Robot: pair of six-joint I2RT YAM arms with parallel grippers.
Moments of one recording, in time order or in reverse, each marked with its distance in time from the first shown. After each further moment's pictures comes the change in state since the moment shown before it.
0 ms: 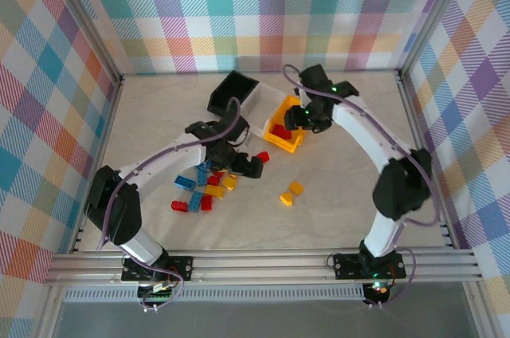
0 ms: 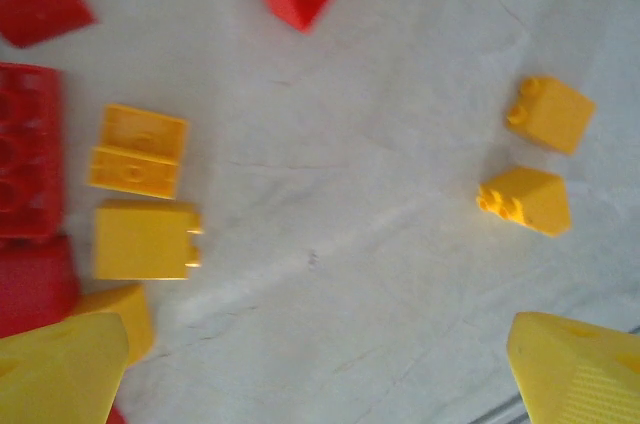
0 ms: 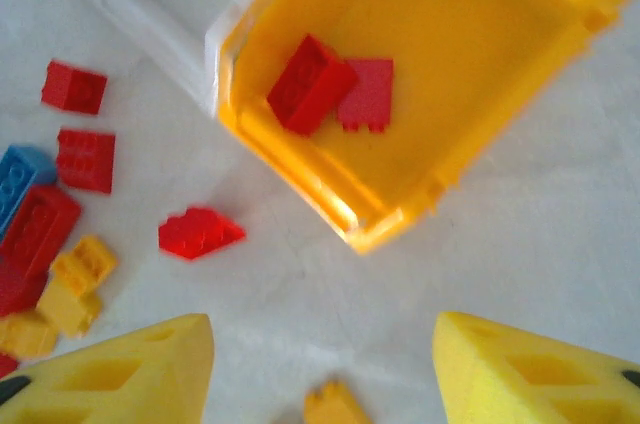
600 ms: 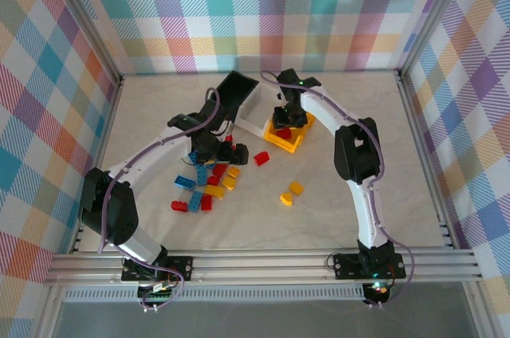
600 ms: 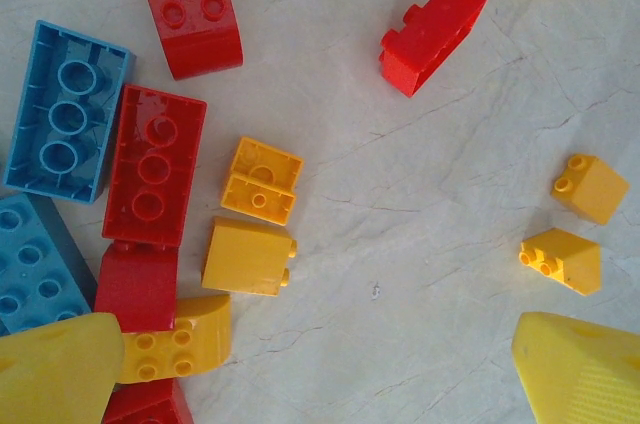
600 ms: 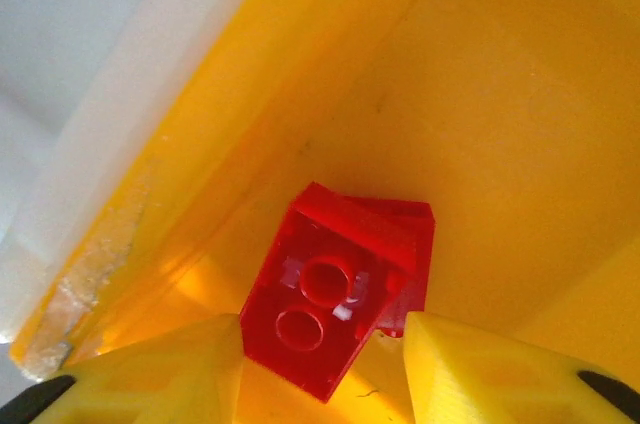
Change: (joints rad) left arm 0.186 -0.029 0.000 -0.015 0.012 0.002; right arm 0.011 0.567 0.406 -0.020 0.013 -0.014
